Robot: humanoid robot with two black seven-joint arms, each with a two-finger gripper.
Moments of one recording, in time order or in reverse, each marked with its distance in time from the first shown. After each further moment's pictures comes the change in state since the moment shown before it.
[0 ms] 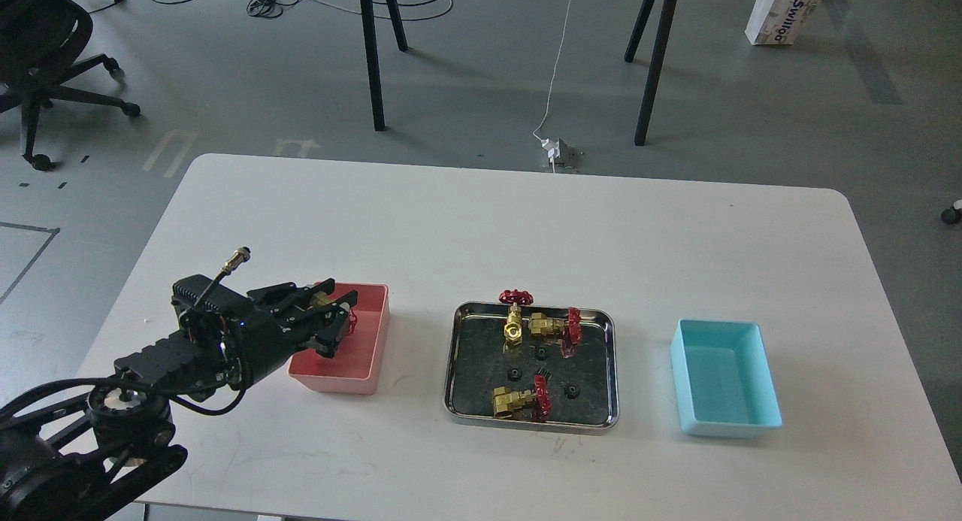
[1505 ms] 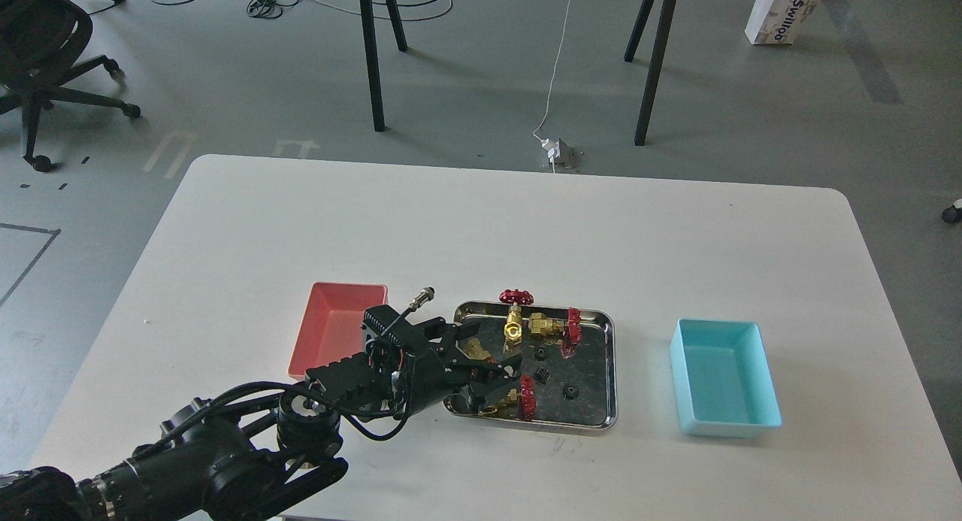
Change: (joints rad) left arm -0.169 -0.444 0.241 0.277 0.059 -0.006 -0.055; right arm 0.004 -0.031 0.003 0.009 0.039 0.000 -0.001
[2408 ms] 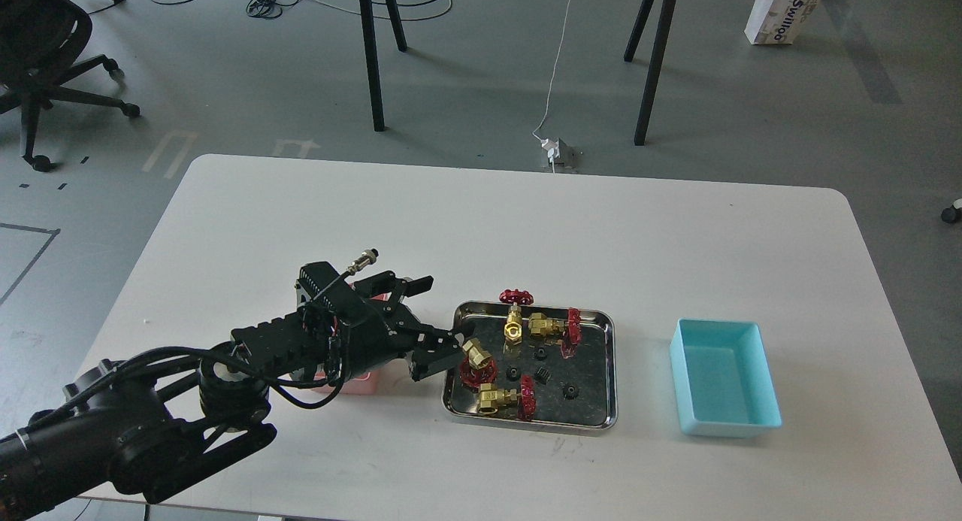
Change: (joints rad) left arm -0.030 0.220 -0.007 -0.212 0.000 -0.006 -0.005; right arm 0.001 -0.011 0.001 0.005 0.002 0.006 -0.001
